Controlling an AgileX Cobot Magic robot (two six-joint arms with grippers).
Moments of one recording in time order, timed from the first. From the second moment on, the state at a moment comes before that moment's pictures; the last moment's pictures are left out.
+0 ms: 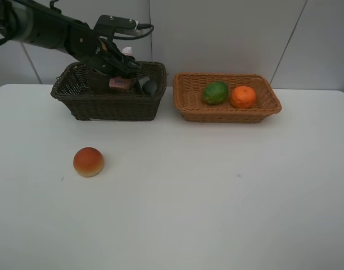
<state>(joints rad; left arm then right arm) -0.34 2.09 -1.42 0.18 0.07 -0.19 0.04 0.00 -0.53 -0.19 1.07 0.22</state>
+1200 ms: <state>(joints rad) -0.39 1.83 -1.18 0.18 0.36 -0.19 0.04 0.00 -0.53 -0.19 1.07 0.22</state>
